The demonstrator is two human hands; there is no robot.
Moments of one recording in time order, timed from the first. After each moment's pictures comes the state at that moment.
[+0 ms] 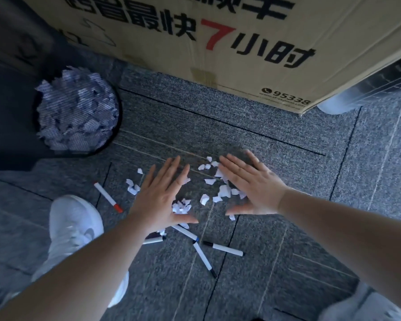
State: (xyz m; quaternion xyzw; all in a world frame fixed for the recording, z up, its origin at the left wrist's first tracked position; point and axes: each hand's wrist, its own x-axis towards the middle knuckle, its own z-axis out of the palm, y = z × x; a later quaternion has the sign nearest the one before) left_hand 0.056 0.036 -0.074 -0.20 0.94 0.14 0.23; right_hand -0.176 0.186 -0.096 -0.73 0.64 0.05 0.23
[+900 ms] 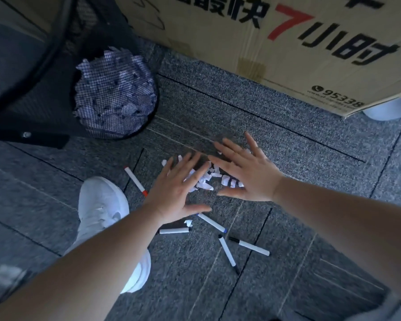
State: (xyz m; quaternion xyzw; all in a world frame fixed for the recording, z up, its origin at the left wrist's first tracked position) left_hand 0.095 0.016 -0.078 -0.19 0.95 0.18 0.17; right_hand -0.124 0.113 -0.090 -0.77 0.61 0.02 0.18
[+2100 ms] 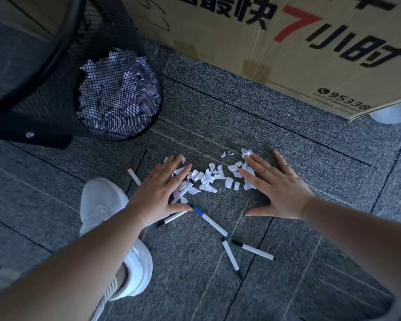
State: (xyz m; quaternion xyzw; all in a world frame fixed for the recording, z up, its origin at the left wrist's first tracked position) left_hand 0.133 -0.005 -0.090 -0.21 0.95 0.18 0.17; right_hand -0.146 0.166 -0.100 -0.74 0.63 0.07 0.22
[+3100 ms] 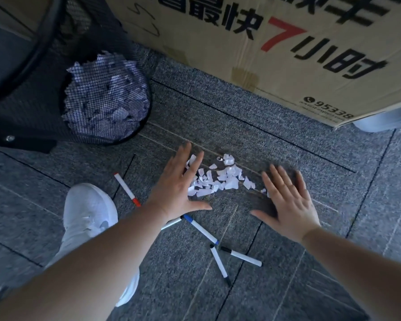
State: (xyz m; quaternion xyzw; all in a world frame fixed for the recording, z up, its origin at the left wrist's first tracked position) left_hand 0.070 0.015 -0.096 -0.26 0.93 0.23 0.10; right_hand -0.149 0.214 -0.095 -0.59 0.77 0.08 0.22
